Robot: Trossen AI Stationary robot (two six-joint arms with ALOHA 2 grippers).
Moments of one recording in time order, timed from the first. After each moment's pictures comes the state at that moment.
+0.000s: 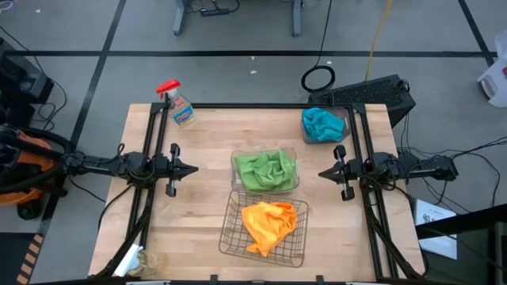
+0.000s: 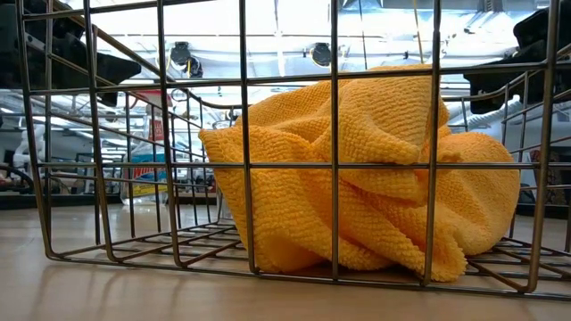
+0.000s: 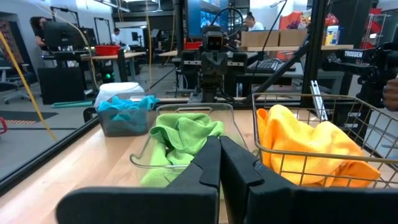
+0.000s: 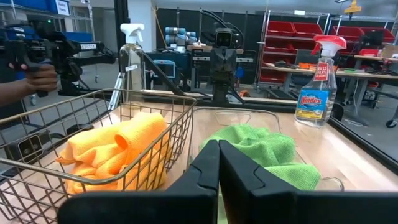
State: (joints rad) left arm -0.14 0.01 0.00 0.03 -0.13 0.03; right arm 0.09 0.01 0.02 0.02 0.00 -0.04
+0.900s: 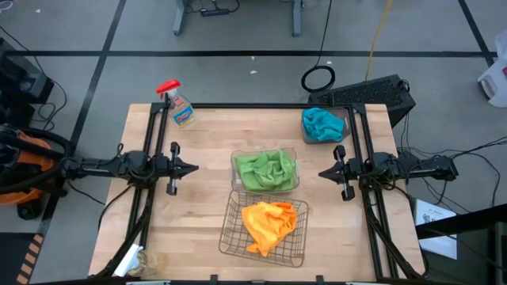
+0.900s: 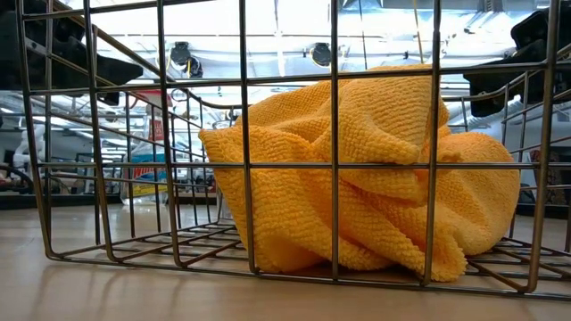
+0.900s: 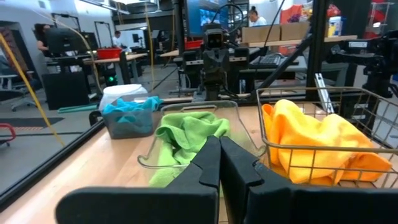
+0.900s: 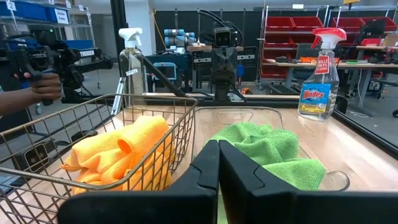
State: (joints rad) left arm -0.08 0.01 0.00 0.04 -0.07 0.09; right arm 0.09 0.01 0.02 0.02 0.00 0.02
